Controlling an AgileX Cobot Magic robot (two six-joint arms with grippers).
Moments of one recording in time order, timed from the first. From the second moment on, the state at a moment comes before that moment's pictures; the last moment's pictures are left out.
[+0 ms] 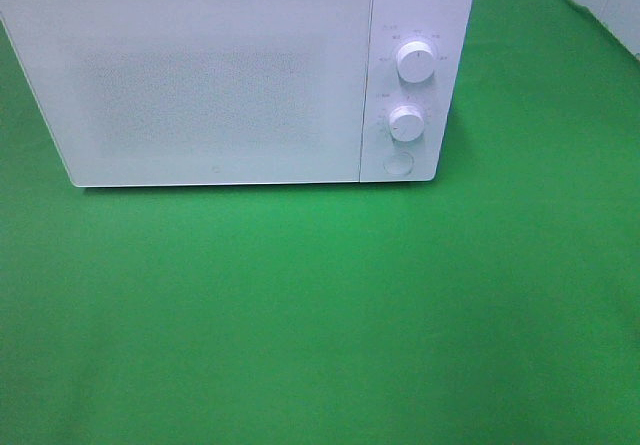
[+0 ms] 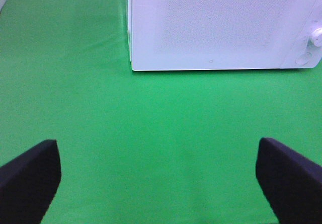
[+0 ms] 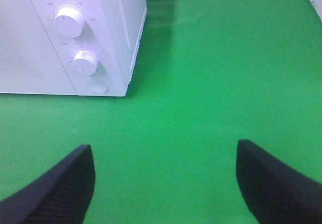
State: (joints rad) left arm -0.09 0.00 -0.54 -0.11 1.05 0.02; right arm 0.10 0.62 -0.53 -0.01 0.48 0.00
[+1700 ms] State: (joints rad) left arm -0.09 0.00 -0.54 -0.11 1.05 0.02; right arm 0.38 1.37 -0.29 0.39 -0.76 -0.26
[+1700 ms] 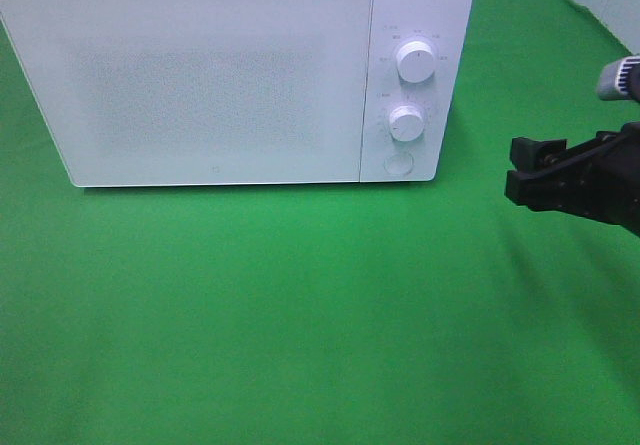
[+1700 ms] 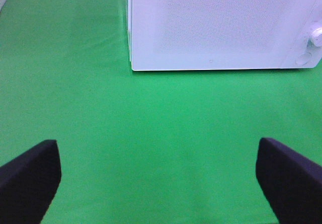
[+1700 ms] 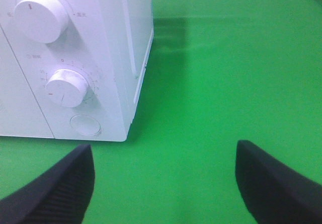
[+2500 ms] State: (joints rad) left arm -0.09 0.00 -0.54 -0.11 1.05 0.02; right arm 0.85 1.61 -0.36 0.84 -1.02 -0.49
